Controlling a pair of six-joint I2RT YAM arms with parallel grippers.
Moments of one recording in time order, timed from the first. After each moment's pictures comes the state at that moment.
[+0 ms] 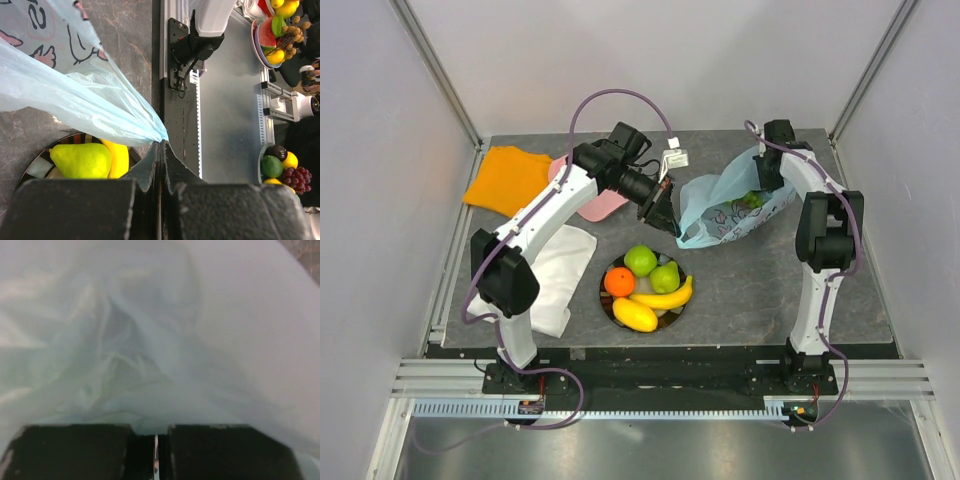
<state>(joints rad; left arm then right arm) -0.60 1.87 1.86 -1.00 1.08 0.27 0.02 2.18 1.81 -0.66 0.19 -0.13</state>
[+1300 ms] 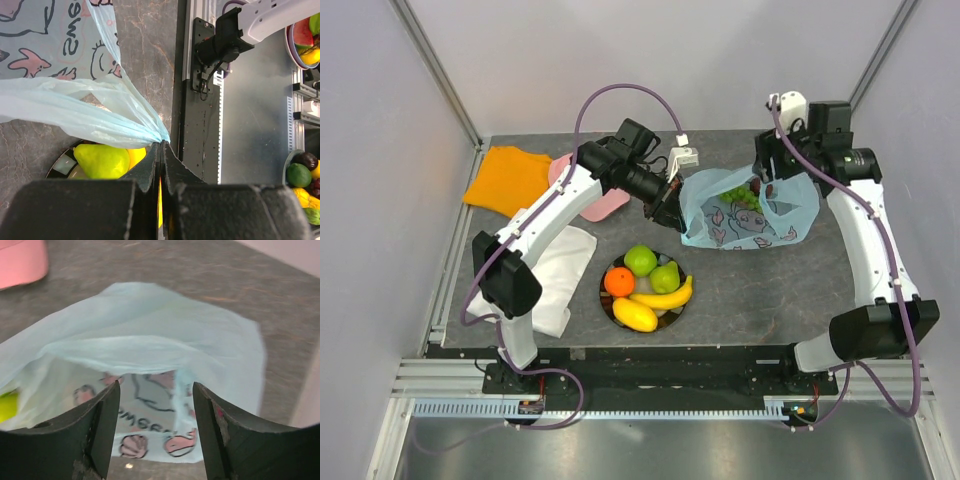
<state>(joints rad) -0.65 1.88 1.92 -0.98 0.93 0.26 0.05 1.48 1.68 -0.81 -0.21 -0.24</state>
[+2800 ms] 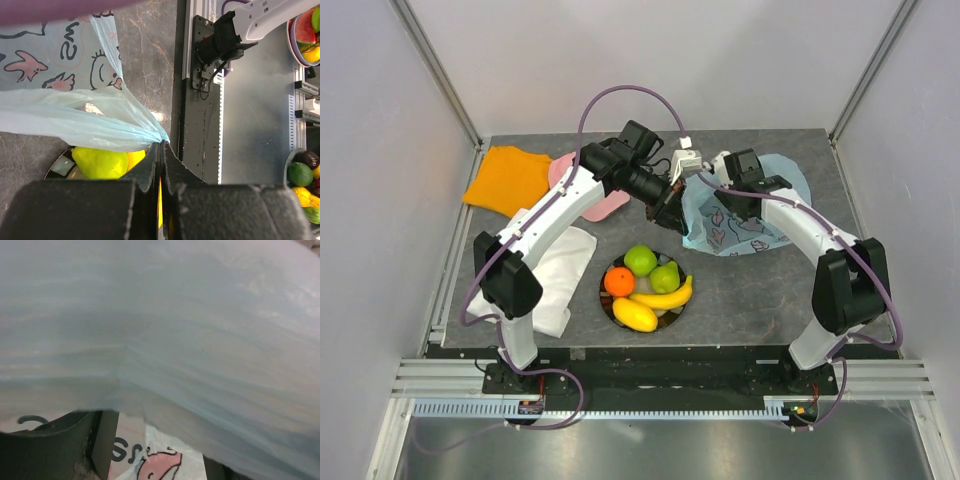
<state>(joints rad) -0.66 1.88 1.92 -0.98 0.92 0.26 0.33 1.66 1.31 -0.57 0.37 -0.44</state>
